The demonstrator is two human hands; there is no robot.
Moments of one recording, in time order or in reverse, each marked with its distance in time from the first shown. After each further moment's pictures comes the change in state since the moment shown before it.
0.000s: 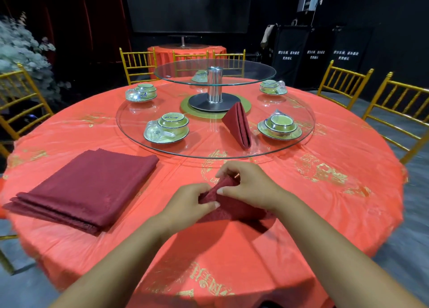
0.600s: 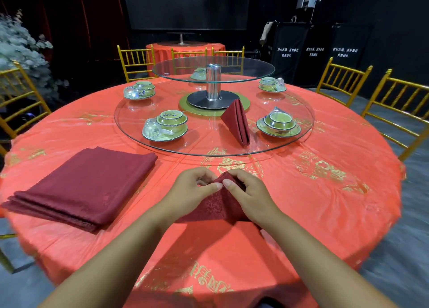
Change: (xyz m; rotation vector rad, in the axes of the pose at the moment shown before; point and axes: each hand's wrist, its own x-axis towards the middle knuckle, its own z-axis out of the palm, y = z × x) left_hand 0.014 0.013 -0.006 -0.424 0.059 -0.052; right_hand -0.024 0.021 0.034 0.228 0.278 0.036
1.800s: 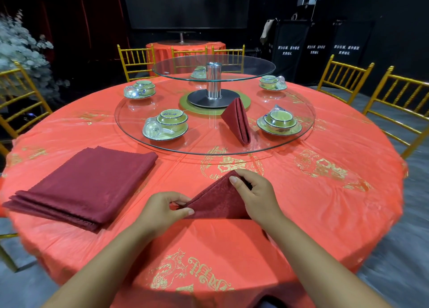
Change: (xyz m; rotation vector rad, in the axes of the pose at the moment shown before) left_hand -0.041 -0.048 -0.036 0.259 0.011 -0.117; right_hand -0.006 0.011 0.002 0.057 0.158 -0.039
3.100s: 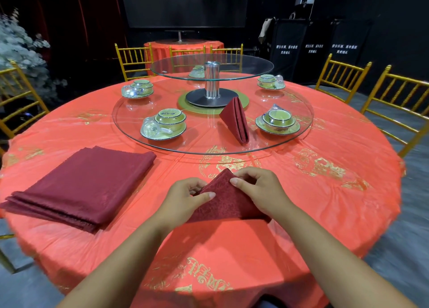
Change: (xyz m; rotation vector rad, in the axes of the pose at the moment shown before) left_hand 0.021 0.033 0.030 -0.324 -0.010 0.009; right_hand 0.013 0.000 -0.021 0.022 -0.119 0.114
